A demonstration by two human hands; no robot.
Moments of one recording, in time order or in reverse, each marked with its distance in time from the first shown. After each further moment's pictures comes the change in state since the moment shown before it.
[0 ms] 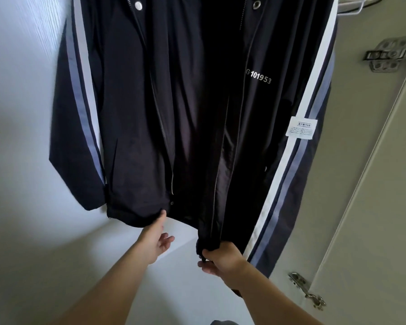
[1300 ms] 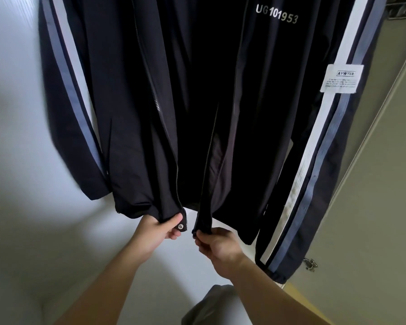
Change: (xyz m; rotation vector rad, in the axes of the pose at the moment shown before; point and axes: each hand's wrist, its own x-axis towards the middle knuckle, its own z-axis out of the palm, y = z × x) left_hand -0.037 -0.052 -0.017 0.340 -0.289 0.537; right_hand -0.014 0.040 0.010 0.372 0.022 -0.009
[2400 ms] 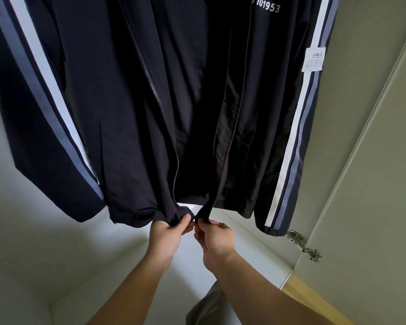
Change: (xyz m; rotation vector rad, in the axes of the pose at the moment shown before) left_hand -0.015 -0.012 0.044 -0.245 0.219 0.035; right_hand 0.000 0.005 0.030 0.319 0.262 0.001
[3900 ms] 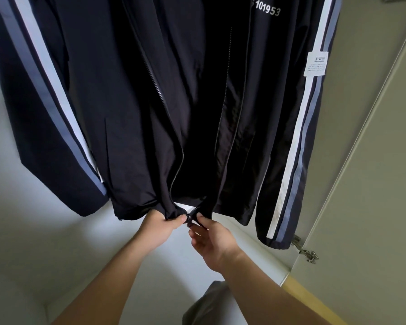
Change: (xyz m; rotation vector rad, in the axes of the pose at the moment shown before) left_hand 0.022 0.032 -0.026 0.531 -0.312 0.061; right_hand -0.001 -0.015 -0.009 -0.035 -0.206 0.220
